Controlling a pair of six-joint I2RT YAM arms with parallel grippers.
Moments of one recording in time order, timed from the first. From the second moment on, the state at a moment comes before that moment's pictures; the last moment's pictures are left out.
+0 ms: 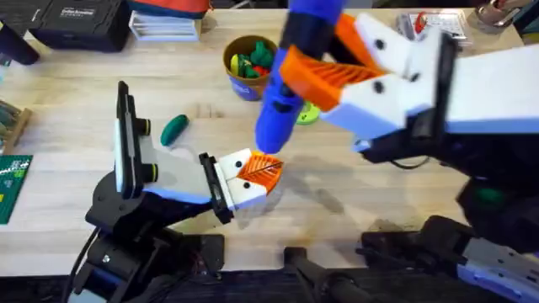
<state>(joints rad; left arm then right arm) -0.39 0.01 0.01 -0.07 0.82 -0.13 0.75 0.75 0.50 0.66 -0.42 0.10</state>
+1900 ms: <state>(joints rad) -0.39 0.01 0.01 -0.07 0.82 -0.13 0.85 1.01 0.50 0.88 -0.42 0.10</state>
